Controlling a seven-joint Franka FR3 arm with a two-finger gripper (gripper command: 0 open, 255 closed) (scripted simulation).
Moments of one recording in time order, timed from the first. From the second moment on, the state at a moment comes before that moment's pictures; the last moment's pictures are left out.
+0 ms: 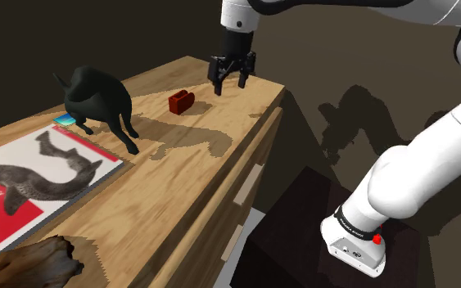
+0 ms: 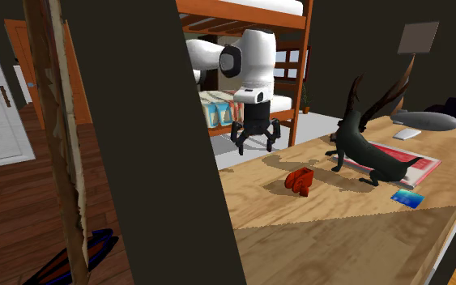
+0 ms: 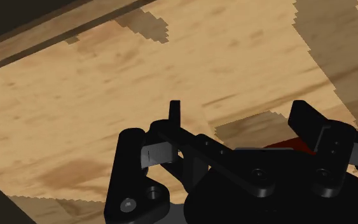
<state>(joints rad) -0.01 -0.19 0.28 -1.86 0.06 1.69 0.39</state>
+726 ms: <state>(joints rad) 0.07 0.29 0.34 -1.32 -0.09 1.61 0.67</state>
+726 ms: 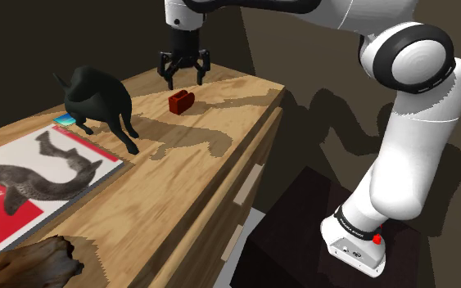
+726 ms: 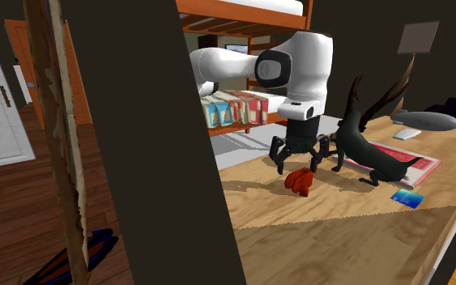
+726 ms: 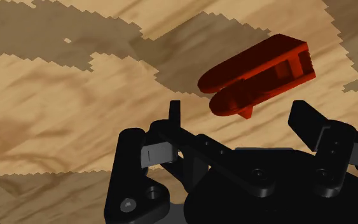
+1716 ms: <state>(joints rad) 0.07 0.32 0.34 -1.40 -0.10 1.71 0.69</state>
